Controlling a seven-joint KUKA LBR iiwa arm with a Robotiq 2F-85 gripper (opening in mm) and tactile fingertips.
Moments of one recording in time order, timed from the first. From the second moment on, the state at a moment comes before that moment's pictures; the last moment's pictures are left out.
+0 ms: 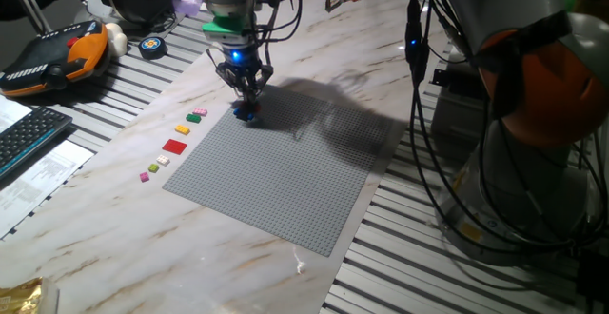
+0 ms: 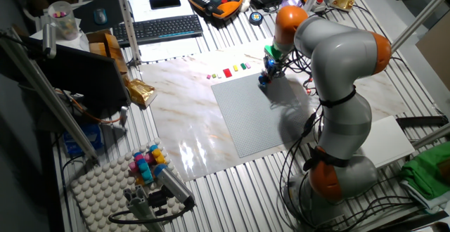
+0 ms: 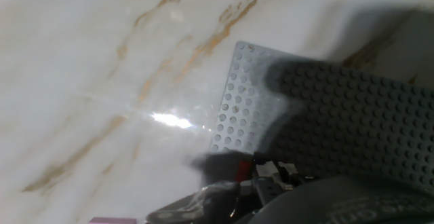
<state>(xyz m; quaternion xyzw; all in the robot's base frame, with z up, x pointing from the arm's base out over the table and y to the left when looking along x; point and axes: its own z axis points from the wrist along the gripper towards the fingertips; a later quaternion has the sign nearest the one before) 0.584 -0.069 0.041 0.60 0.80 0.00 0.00</state>
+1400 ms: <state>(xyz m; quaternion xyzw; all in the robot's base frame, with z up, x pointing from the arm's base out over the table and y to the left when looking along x) 0.600 -0.040 0.072 0.57 0.82 0.00 0.01</state>
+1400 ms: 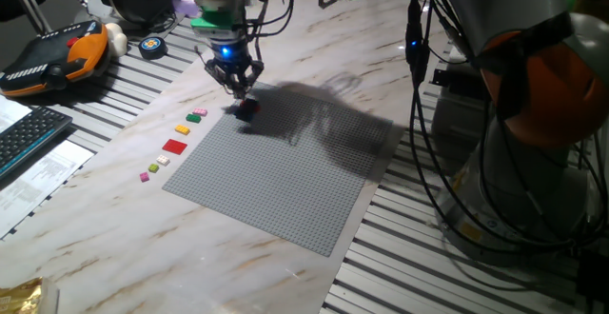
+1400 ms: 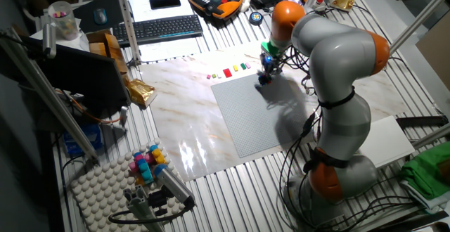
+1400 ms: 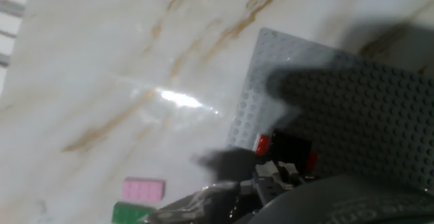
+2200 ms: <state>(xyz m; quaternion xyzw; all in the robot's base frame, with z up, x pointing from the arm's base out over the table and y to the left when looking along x) 0.599 0.014 0.134 0.47 0.88 0.01 -0.02</state>
